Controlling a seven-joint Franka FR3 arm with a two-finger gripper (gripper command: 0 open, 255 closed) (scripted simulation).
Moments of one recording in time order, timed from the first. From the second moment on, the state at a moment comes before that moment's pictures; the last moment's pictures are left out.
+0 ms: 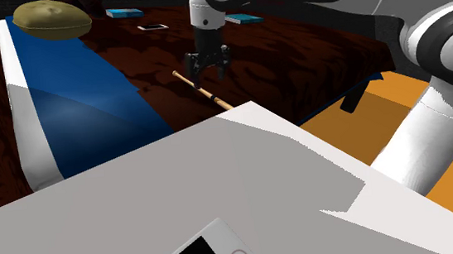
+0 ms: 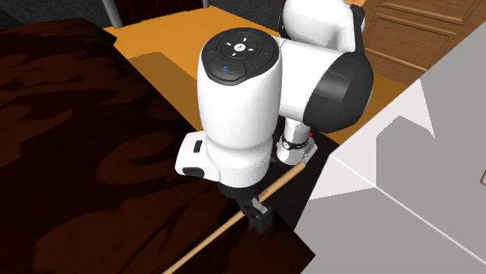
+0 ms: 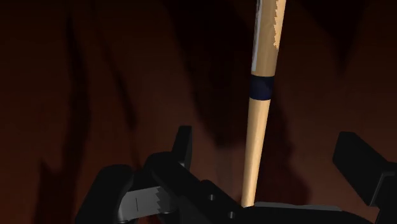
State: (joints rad) arm 0.05 0.02 0.37 -1.63 -0.04 1.60 0.43
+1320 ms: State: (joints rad) arm 0.05 0.02 0.37 -1.70 -0.05 1.68 0.43
